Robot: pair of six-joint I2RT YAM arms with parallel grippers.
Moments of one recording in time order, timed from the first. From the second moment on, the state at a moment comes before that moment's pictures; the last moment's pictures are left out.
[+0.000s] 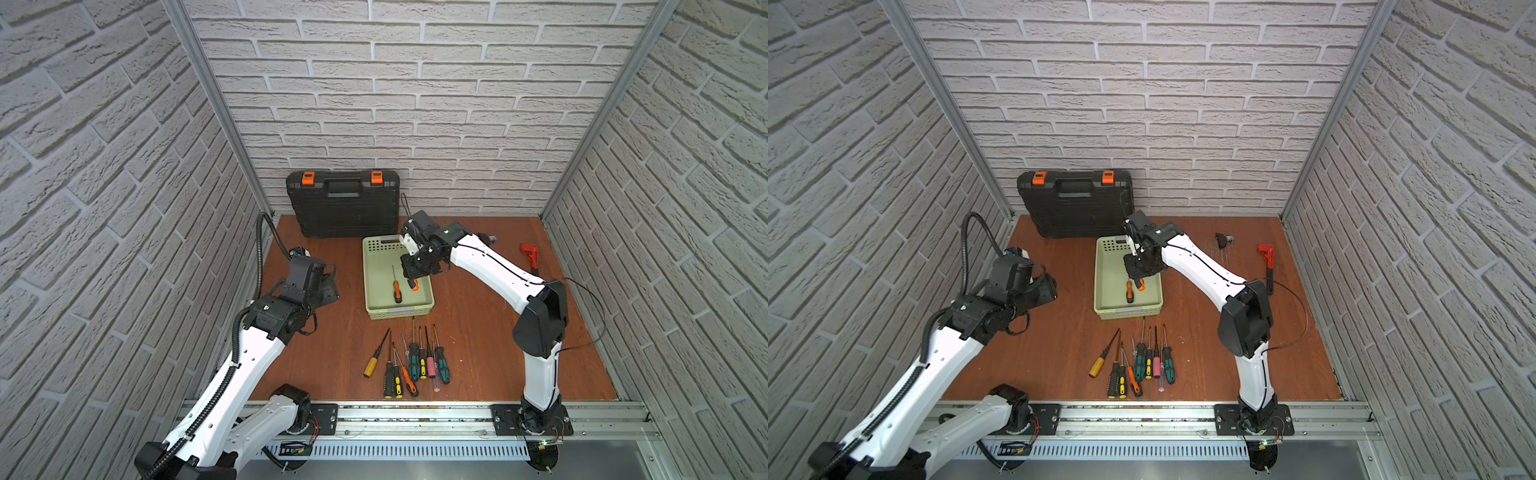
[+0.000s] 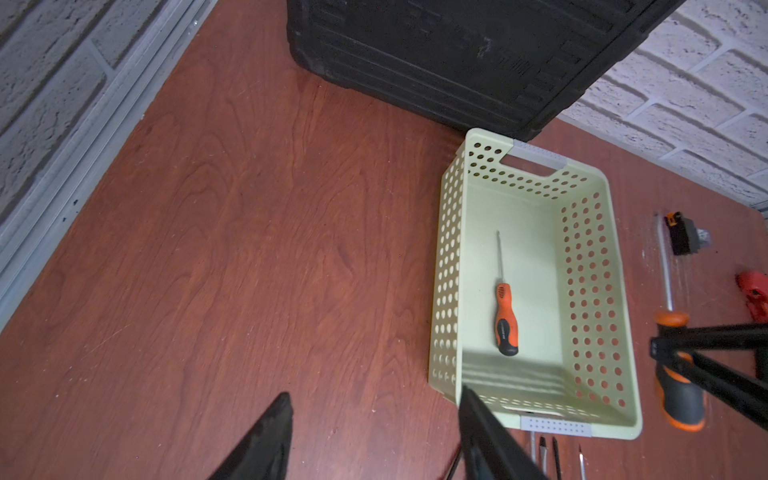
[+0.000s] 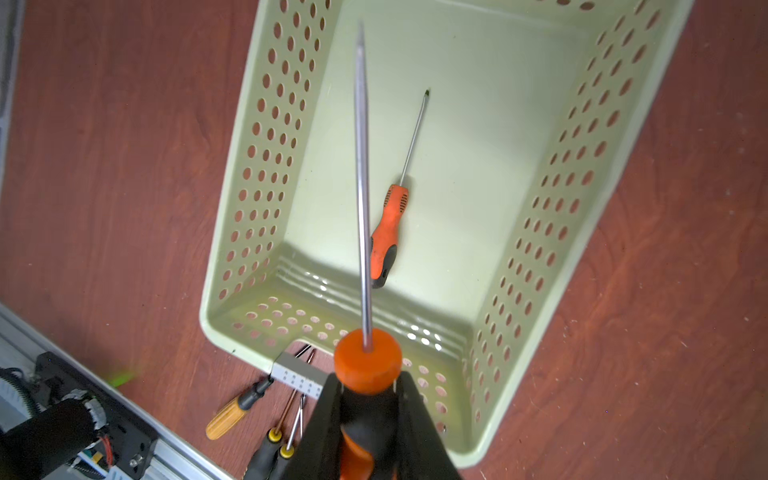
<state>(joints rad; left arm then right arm) -0.38 0.93 1.00 -0.87 -0.25 -0.62 0.62 2.02 1.94 -1.12 -0.10 0.34</state>
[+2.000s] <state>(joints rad) -0.34 1.04 0.95 -0.92 0.00 -0.59 0.61 2.10 1.93 -1.00 0.01 0.35</state>
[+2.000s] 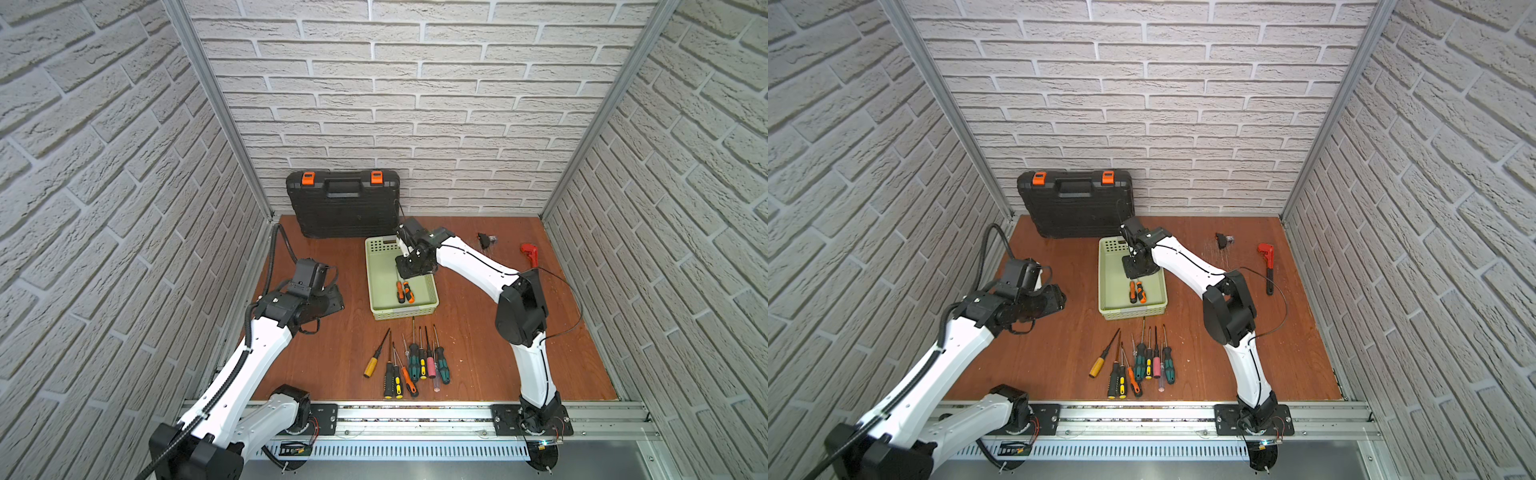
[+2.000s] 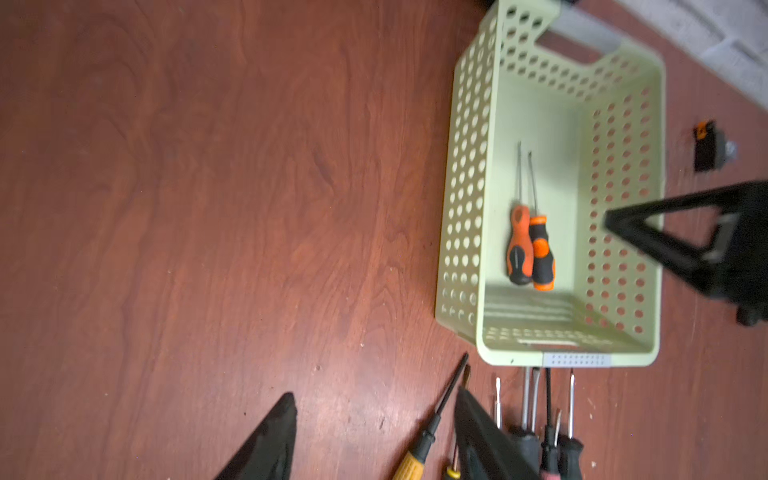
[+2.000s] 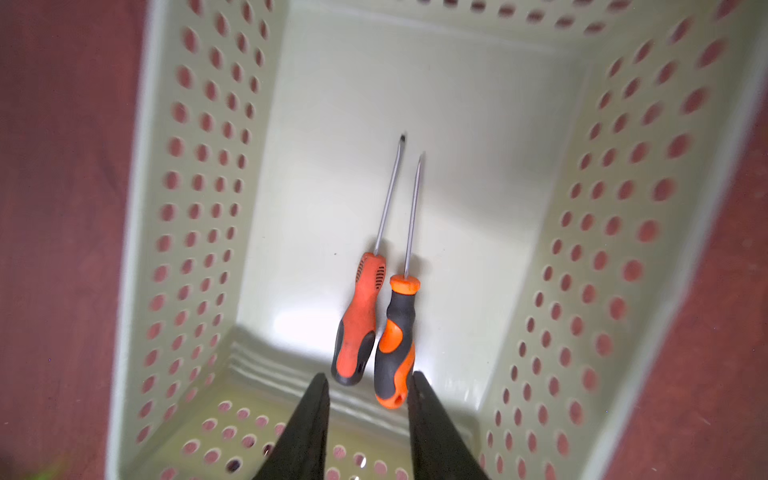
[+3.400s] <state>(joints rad) -0.92 1.41 0.69 -0.66 0.00 -0.62 0.64 1.57 1.41 -0.84 0.00 0.31</state>
